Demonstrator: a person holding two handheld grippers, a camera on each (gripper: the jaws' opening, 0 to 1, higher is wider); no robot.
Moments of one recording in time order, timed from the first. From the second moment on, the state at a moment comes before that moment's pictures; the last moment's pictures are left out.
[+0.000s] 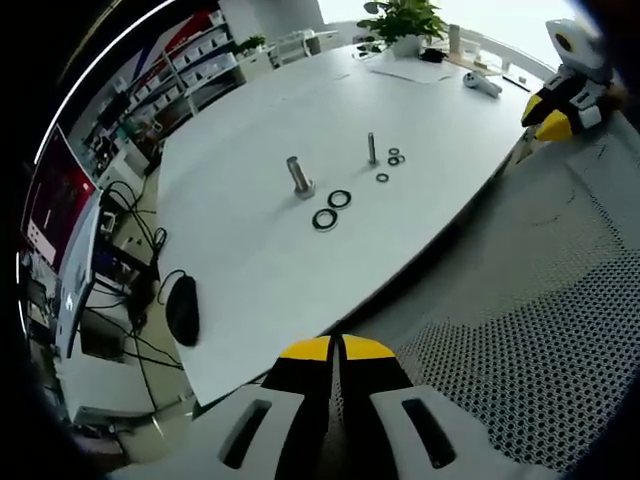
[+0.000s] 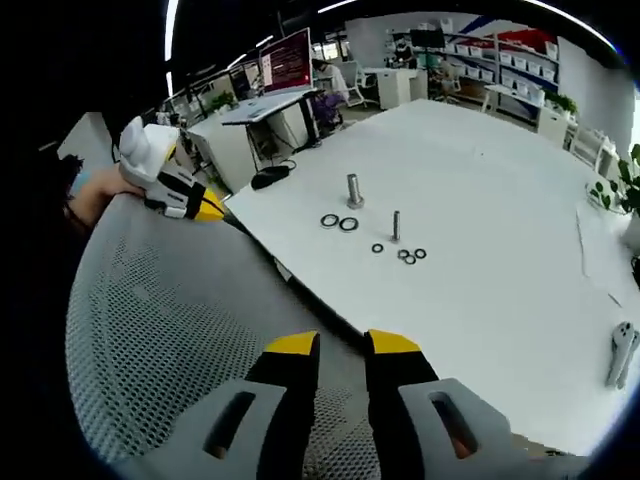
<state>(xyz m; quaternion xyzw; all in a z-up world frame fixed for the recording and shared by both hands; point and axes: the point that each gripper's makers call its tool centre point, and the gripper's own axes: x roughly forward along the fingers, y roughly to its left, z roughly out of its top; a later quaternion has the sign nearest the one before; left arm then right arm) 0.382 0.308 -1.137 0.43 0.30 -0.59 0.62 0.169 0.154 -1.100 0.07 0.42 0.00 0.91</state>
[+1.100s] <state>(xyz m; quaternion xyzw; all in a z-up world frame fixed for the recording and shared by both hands) 0.389 0.305 -1.139 0.42 0.30 -0.57 0.64 0.360 0.135 -1.207 -0.16 0.58 0.24 0.76</state>
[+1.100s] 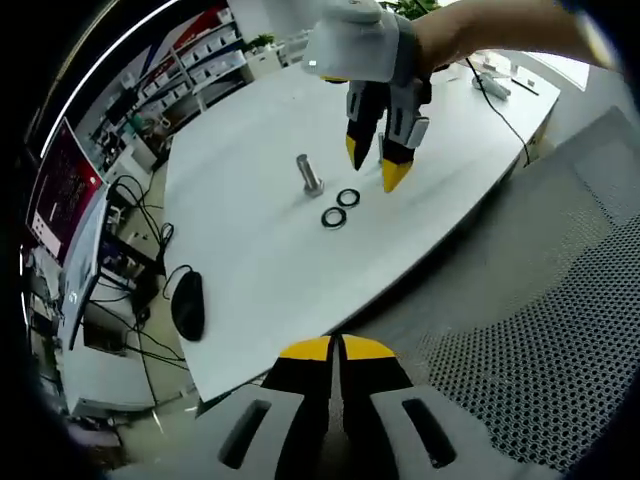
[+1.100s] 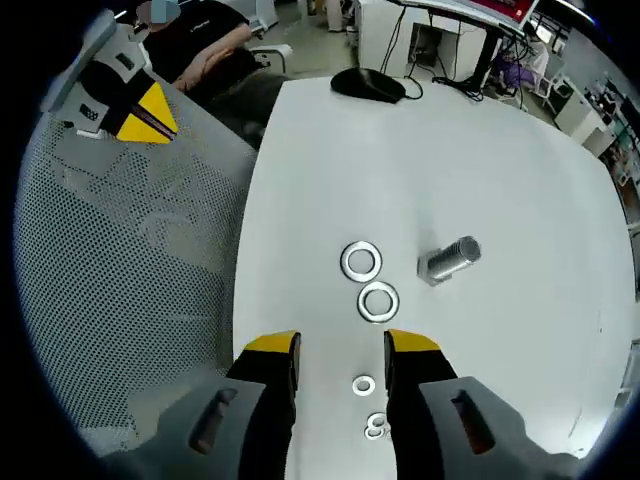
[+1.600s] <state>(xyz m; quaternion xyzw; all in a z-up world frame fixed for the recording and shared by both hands) 0.388 0.308 -1.139 0.42 0.30 -0.57 0.63 0.385 0.127 -1.236 -0.20 0.61 0.25 0.73</state>
